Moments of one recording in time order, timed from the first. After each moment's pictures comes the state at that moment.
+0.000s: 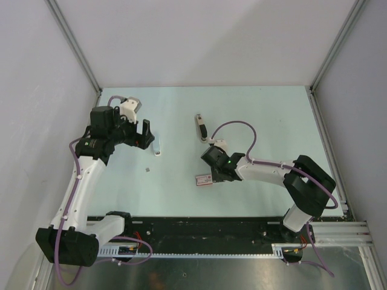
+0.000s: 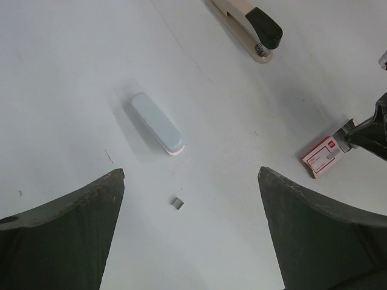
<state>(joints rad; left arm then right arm) -0.08 1.07 1.10 -0.64 0.38 0.17 0.93 1.64 0.96 -0.42 0.32 0.67</state>
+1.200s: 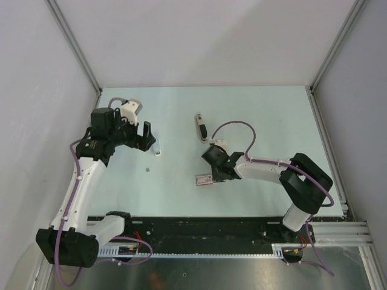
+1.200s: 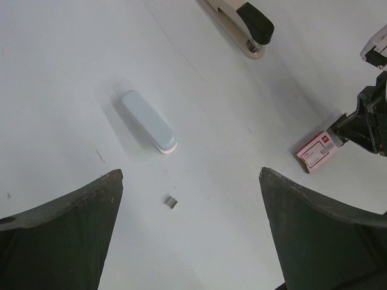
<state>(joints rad) -0.08 1.06 1.08 -0.64 0.41 0.17 0.91 1.68 0.96 -0.40 0.30 0.65</state>
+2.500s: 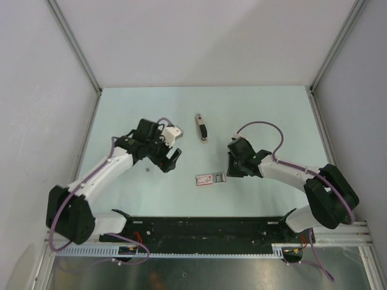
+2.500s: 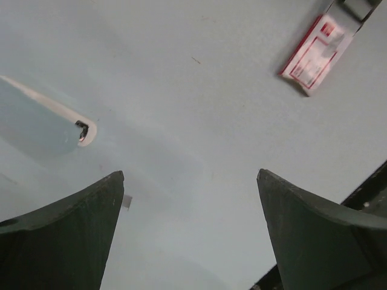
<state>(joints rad) -0.41 1.23 0.96 -0.65 0.29 0.30 0.70 1.45 0.80 -0.37 0.09 0.67</state>
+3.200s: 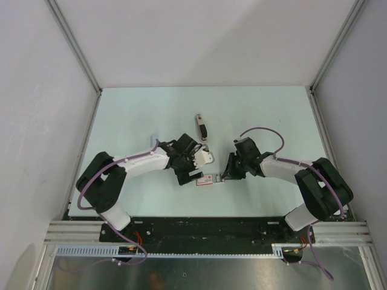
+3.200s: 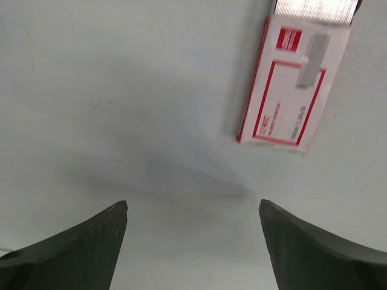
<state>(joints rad) -0.73 1.62 0.97 -0.51 0.10 0.52 0.56 1.53 0.70 -0.15 -0.25 0.72</state>
